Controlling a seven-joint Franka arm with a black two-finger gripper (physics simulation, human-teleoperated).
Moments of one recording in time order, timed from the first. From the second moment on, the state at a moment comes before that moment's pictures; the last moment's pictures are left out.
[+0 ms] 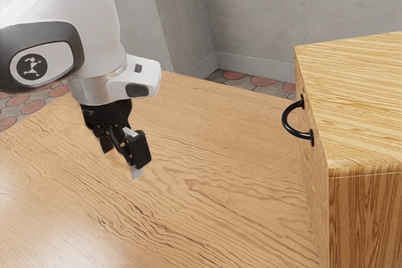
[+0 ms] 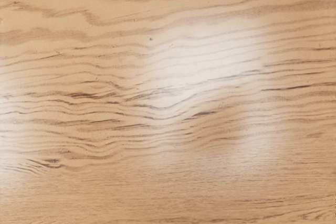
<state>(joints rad) -0.61 -0.34 0.38 -1.83 0.27 1.47 -0.12</state>
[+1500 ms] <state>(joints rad) -0.93 -0.21 0.56 -1.78 0.04 2.08 -1.27</state>
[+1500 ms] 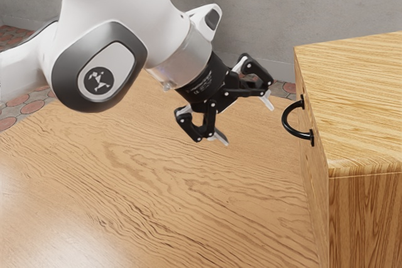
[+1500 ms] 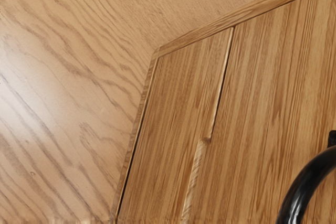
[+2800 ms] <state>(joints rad) -0.95 -0.24 0.54 -1.86 -0.04 2.16 -1.17</state>
